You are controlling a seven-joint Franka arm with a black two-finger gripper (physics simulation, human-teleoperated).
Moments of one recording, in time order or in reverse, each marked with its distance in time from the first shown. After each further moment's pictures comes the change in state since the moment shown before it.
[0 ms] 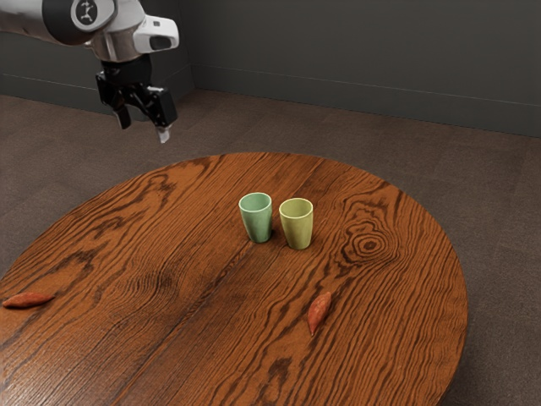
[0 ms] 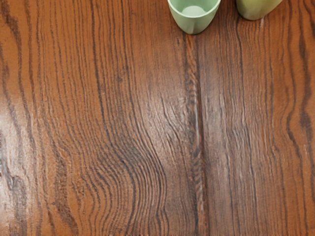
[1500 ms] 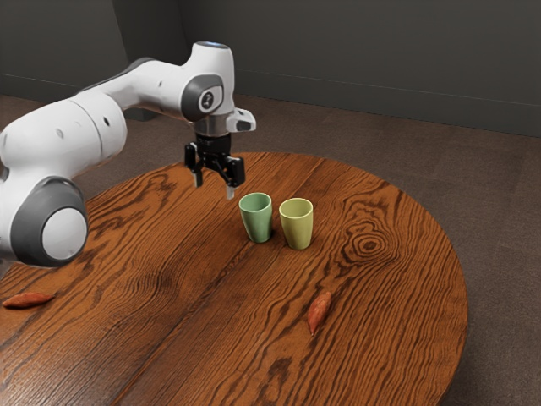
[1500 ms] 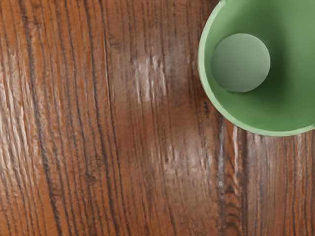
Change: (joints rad) arm 0.052 0.863 -0.067 0.678 0.066 -0.001 -0.008
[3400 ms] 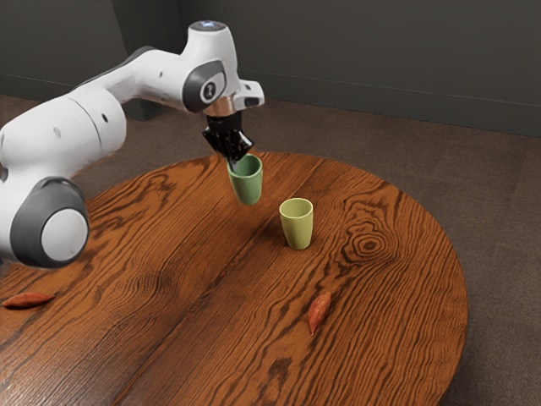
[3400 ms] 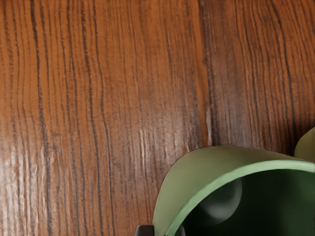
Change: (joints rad) arm -0.009 -0.023 -0.014 0.042 0.011 0.181 0.002
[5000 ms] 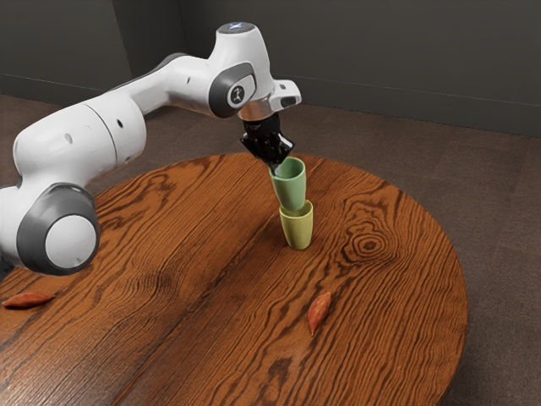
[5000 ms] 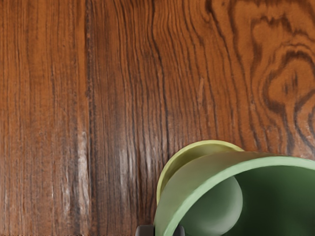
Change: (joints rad) arm -0.038 0.052 -0.127 0.045 0.001 0.030 -0.129
